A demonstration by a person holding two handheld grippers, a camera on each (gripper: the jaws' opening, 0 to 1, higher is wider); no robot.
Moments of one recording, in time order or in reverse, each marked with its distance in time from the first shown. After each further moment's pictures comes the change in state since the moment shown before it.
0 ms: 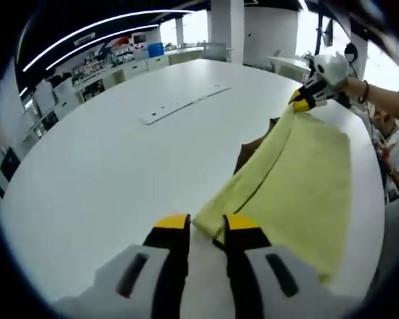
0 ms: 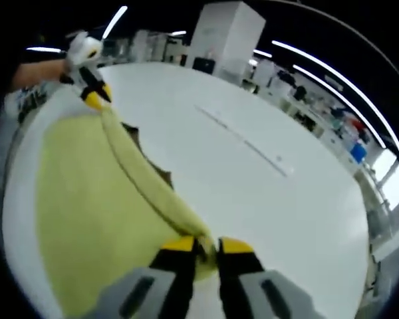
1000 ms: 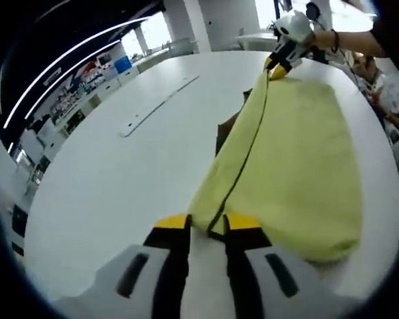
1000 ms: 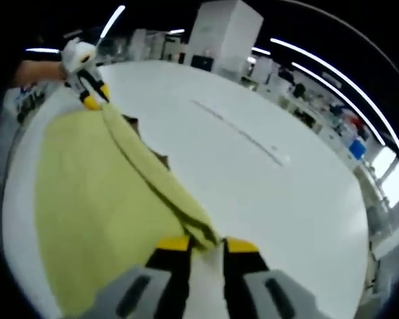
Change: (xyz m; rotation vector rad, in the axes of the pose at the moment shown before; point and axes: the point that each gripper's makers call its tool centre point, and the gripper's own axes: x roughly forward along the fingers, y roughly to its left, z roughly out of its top) left arm 0.017 0.001 -0.019 0.310 0.053 -0.029; right arm -0.004 -0.007 -0.021 -0.005 0.017 -0.010
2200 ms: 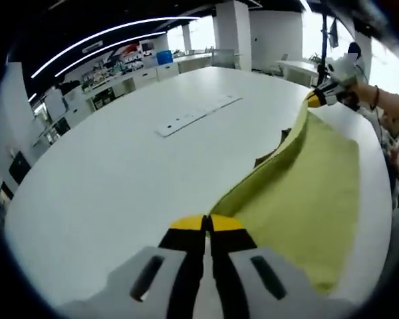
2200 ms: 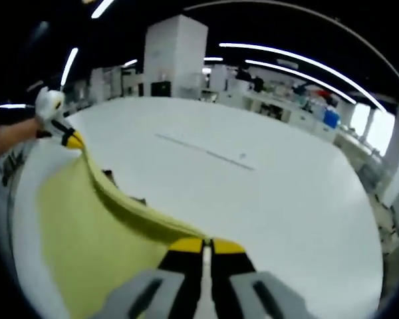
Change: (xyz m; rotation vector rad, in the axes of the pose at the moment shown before) left arm -0.008 0.035 0.021 -0.331 -0.038 0.112; right arm -0.007 -0.017 0.027 0.340 -0.116 -0.085
